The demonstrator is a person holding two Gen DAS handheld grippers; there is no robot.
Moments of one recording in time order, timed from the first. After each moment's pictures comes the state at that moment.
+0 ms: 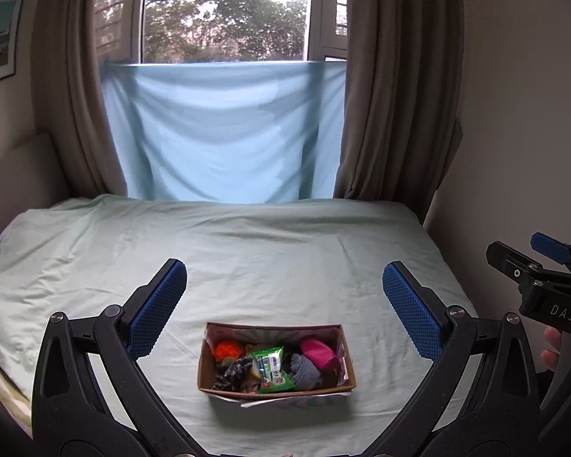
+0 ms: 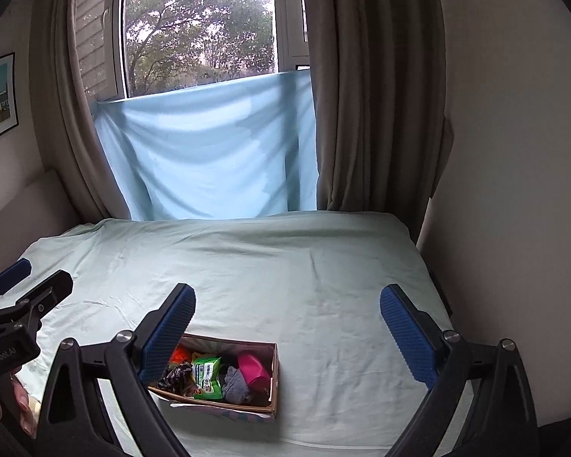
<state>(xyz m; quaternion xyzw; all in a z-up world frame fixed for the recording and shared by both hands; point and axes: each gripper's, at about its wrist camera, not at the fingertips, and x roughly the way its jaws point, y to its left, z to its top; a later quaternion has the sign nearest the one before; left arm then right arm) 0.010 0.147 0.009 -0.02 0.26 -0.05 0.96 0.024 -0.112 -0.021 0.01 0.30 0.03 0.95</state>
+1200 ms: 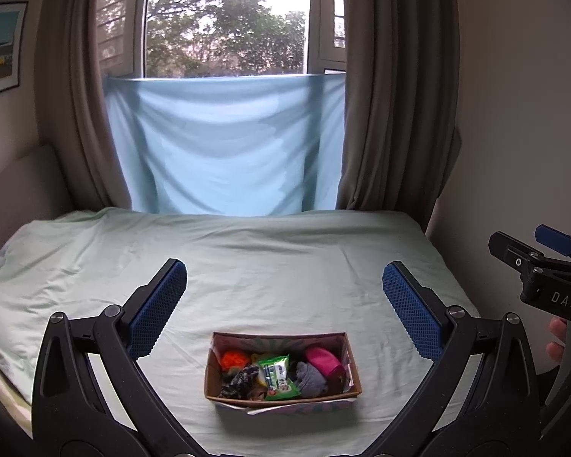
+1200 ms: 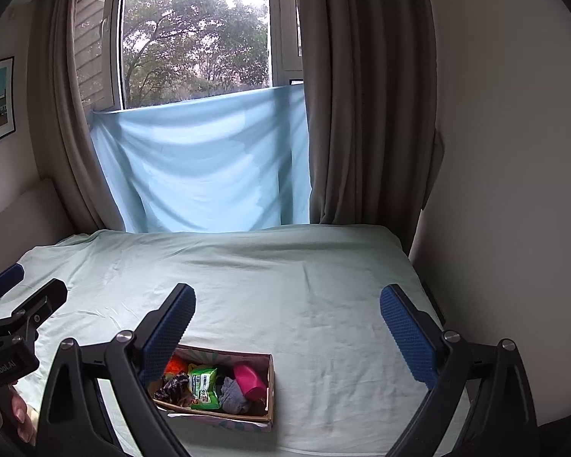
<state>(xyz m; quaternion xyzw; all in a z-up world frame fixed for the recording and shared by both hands) -0.006 0.145 0.016 -0.01 0.24 -0.04 0.97 0.017 -0.116 -0.011 0.02 0.28 0.01 0.96</state>
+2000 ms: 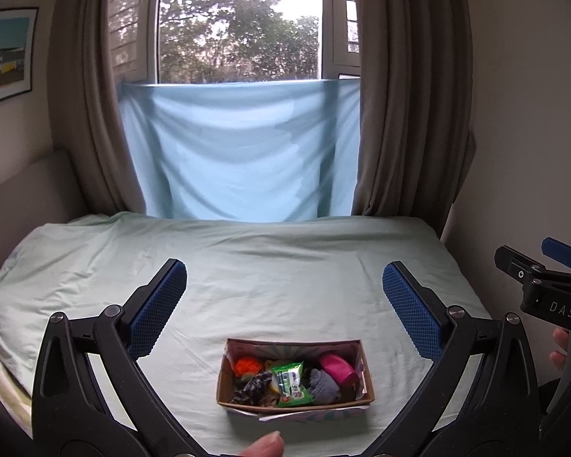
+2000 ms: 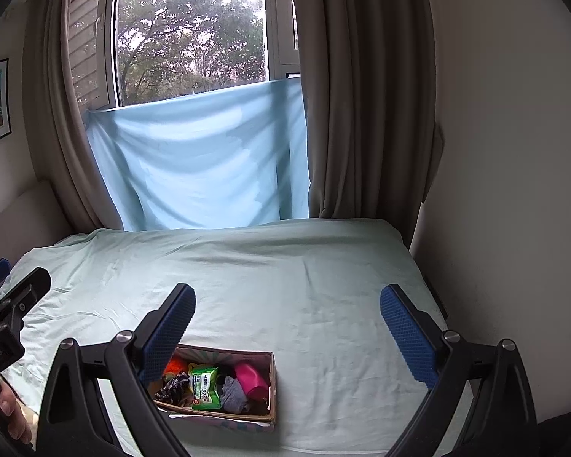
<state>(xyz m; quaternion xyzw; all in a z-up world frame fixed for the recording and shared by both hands) 0.000 0.149 0.019 0.00 0.23 -0.01 0.97 0.029 -0.114 -0.017 0.02 0.29 0.01 0.96</state>
